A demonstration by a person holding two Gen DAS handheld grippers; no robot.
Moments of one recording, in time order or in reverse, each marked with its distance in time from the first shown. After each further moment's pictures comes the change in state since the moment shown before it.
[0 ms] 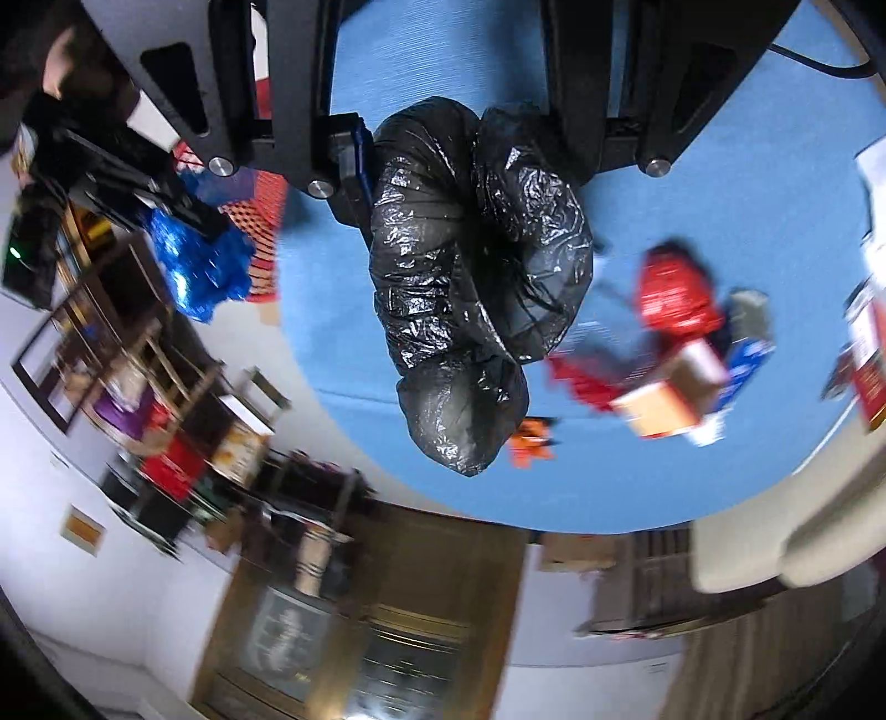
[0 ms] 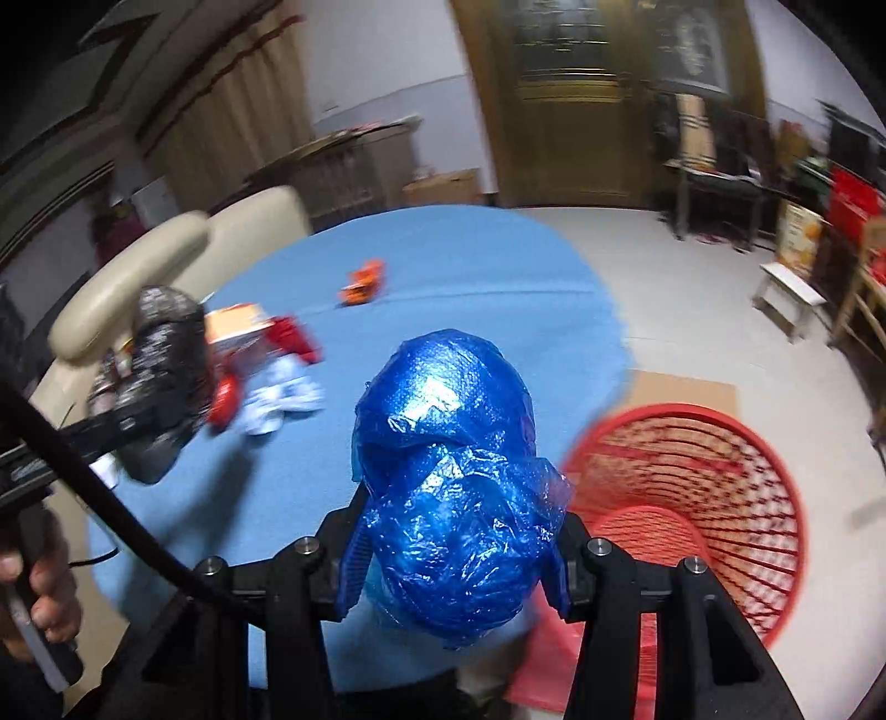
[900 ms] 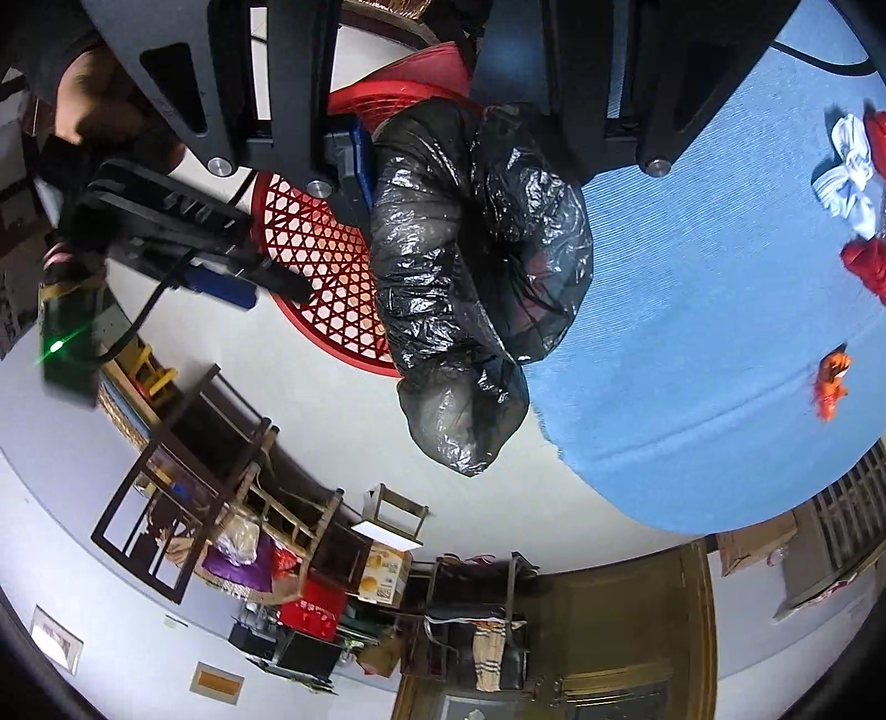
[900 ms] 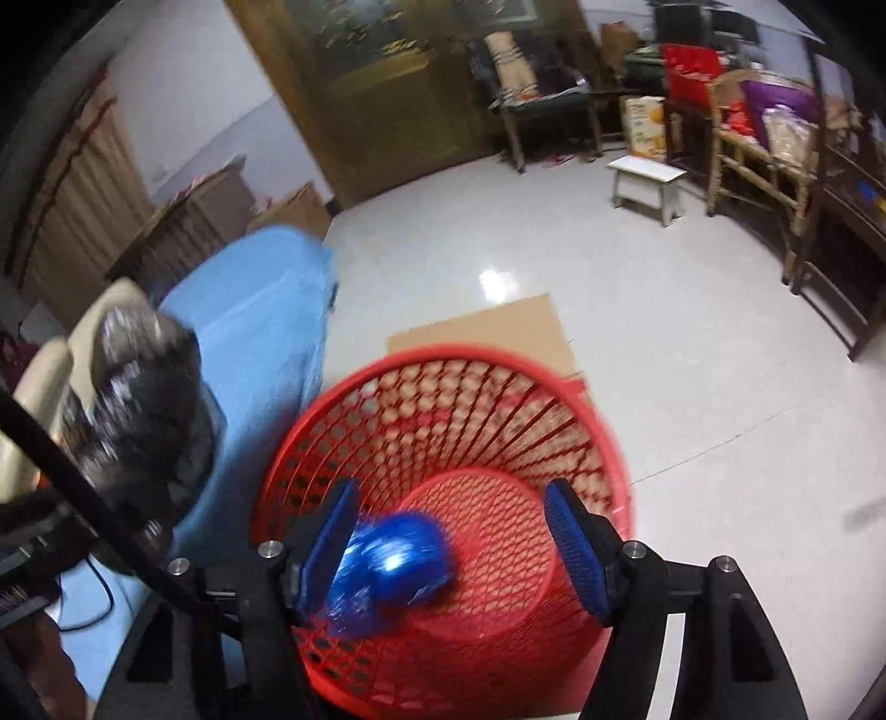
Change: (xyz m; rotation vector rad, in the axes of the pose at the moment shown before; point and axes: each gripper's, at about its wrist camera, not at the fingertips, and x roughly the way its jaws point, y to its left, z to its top) left arm 0.114 -0.180 0.012 0.343 0.224 -0.202; right arm -0.010 -0.189 -0.031 0.374 0.007 -0.187
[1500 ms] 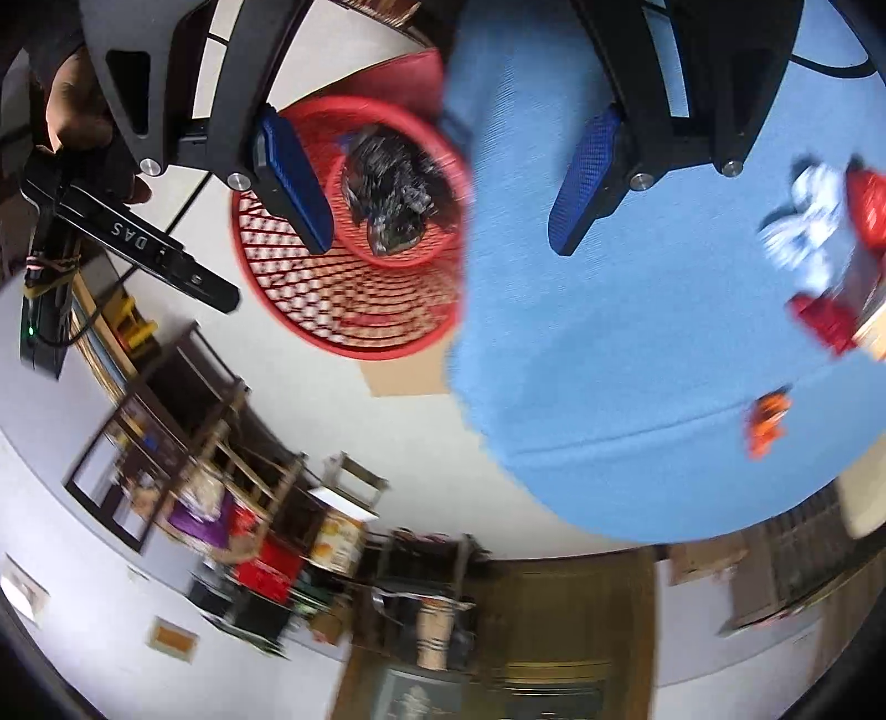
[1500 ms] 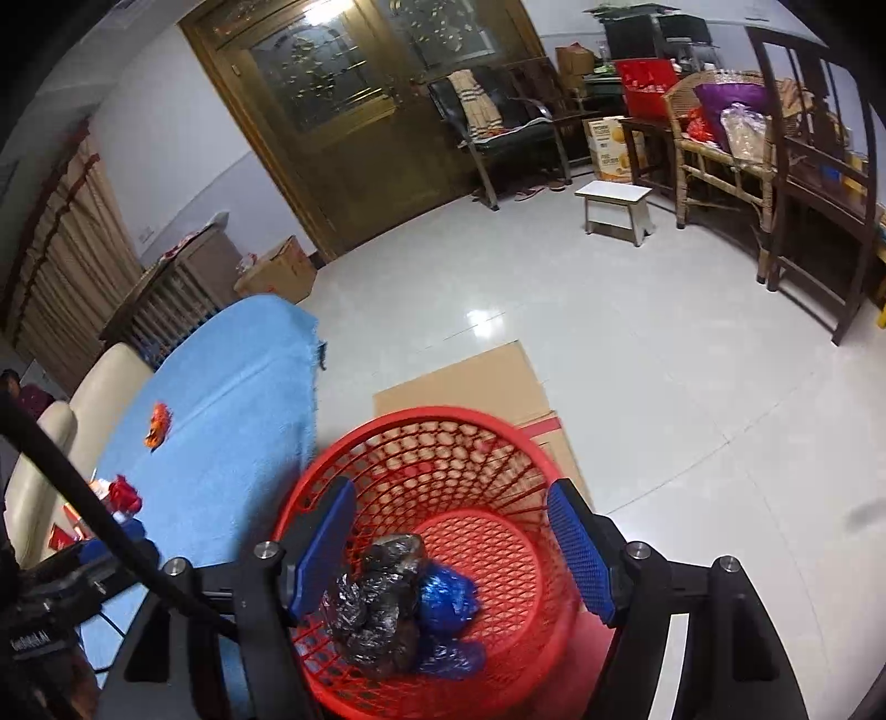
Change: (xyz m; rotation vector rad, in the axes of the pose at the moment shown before) left arm -0.042 0.052 -0.024 -0.147 -0.075 0.070; right arm -0.024 -0.007 0.011 0.064 -0.084 0.005
